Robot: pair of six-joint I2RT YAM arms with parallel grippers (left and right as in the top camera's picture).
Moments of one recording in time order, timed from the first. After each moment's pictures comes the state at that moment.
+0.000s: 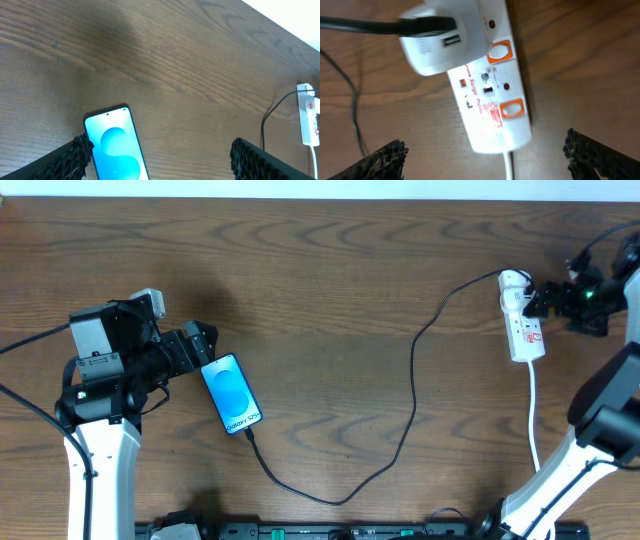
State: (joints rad) left arm 0.21 1.15 0.96 -0.68 0.45 -0.22; right arm -0.46 2.16 1.90 -1.23 -0.29 -0.21
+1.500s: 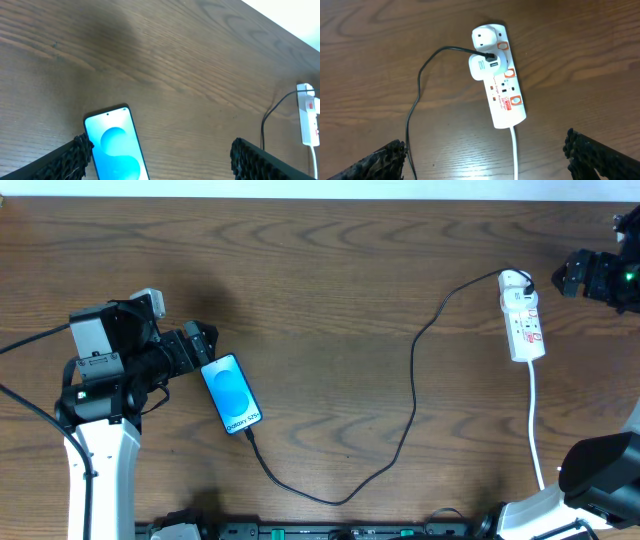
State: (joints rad) left arm 0.21 1.15 0.96 -0.68 0.45 -0.22; right arm -0.43 1.79 1.91 -1.26 -0.28 -0.15
